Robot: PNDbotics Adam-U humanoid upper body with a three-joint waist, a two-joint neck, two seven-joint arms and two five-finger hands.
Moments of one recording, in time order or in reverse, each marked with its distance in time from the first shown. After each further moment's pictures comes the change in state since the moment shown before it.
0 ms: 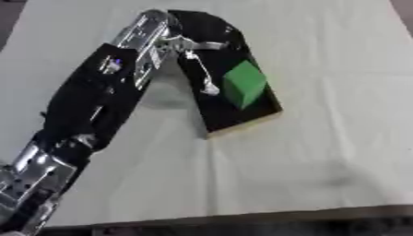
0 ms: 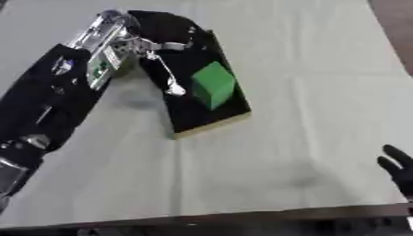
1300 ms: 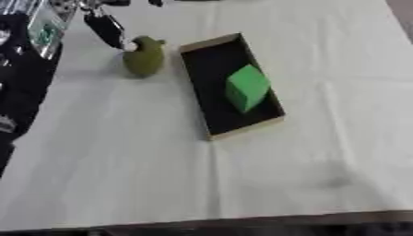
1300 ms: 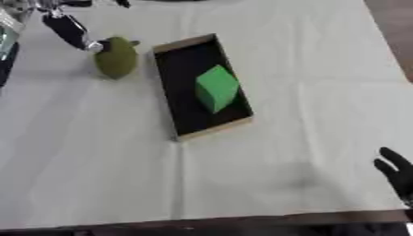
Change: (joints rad) left arm 0.014 0.212 0.189 0.004 -0.001 0.098 -0.098; right arm 0.008 0.018 -0.007 0.000 -0.002 0.000 0.000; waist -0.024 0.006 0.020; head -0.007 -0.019
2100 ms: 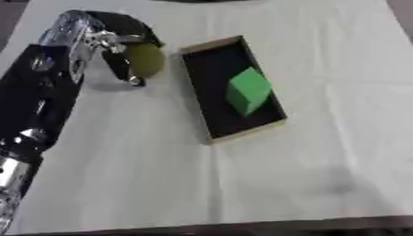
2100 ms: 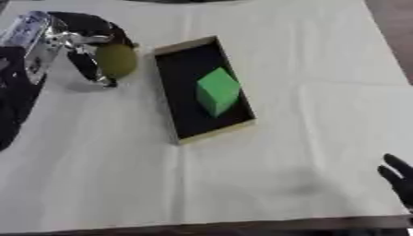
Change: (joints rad) left arm 0.000 -0.054 0.060 0.175 -0.275 -0.016 0.054; right arm -0.008 0.011 0.007 0.000 0.033 0.000 0.000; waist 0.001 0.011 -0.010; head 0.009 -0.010
